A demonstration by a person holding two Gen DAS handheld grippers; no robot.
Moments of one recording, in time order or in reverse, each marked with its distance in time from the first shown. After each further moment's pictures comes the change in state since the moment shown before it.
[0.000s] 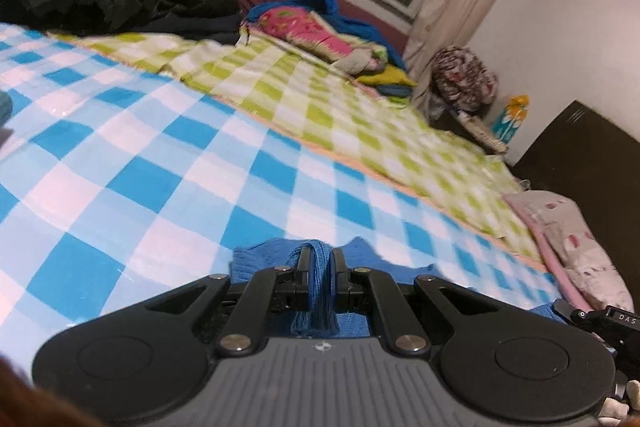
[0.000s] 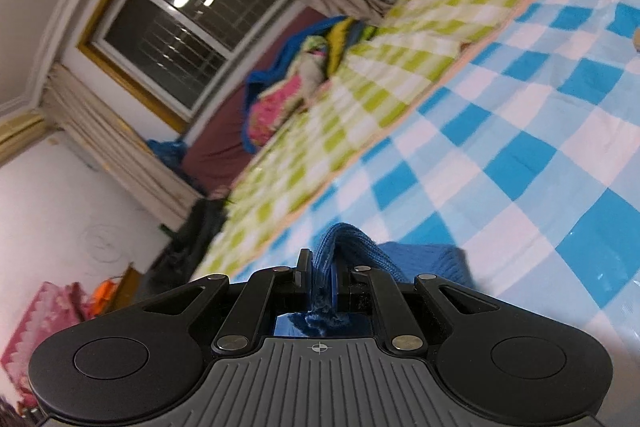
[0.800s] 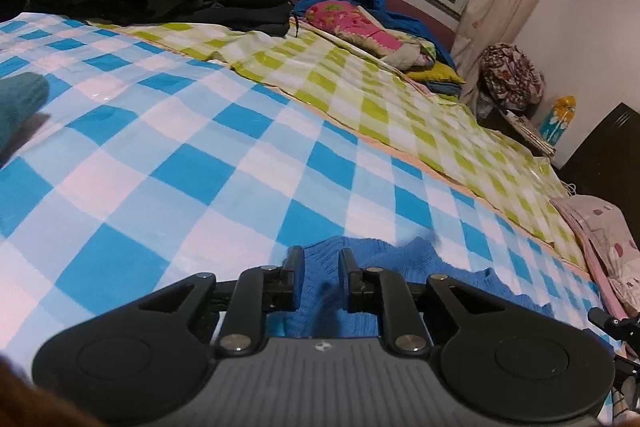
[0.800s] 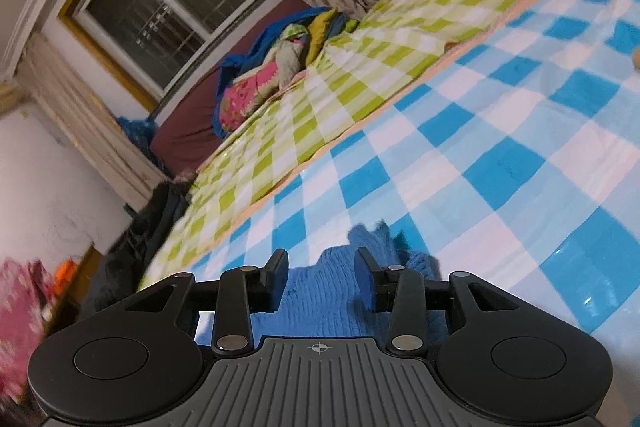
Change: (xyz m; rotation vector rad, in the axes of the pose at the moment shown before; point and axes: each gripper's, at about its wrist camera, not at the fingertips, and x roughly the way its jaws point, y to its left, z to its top) left arm 0.008 0.015 -0.002 -0.029 0.002 0.140; right arm 0.005 0.005 -0.003 -0.102 0.023 -0.099
